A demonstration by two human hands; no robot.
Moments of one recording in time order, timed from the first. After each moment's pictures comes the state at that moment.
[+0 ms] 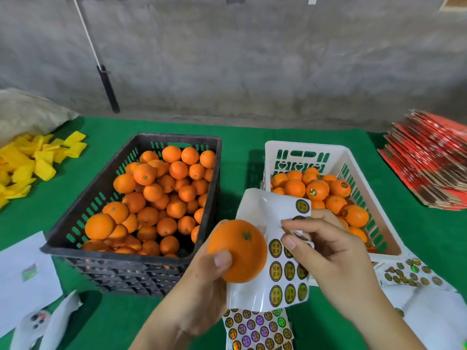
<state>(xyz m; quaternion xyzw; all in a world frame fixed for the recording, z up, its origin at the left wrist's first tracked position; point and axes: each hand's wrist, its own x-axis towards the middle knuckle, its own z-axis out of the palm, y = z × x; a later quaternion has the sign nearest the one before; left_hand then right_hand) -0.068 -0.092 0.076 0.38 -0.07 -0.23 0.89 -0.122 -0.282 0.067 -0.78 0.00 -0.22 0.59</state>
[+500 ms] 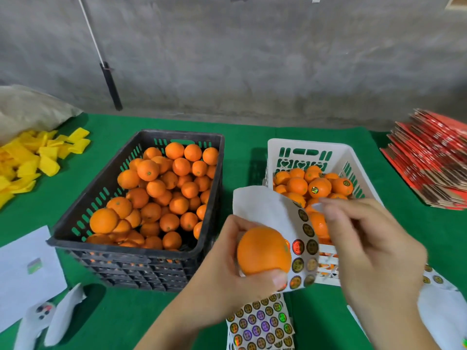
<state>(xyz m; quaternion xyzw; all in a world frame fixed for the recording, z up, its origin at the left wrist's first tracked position) -0.074 -0.079 0.061 0.65 -0.25 -0.21 0.69 -0.137 -0.277 0.098 -0.80 -0.01 -0.45 0.40</state>
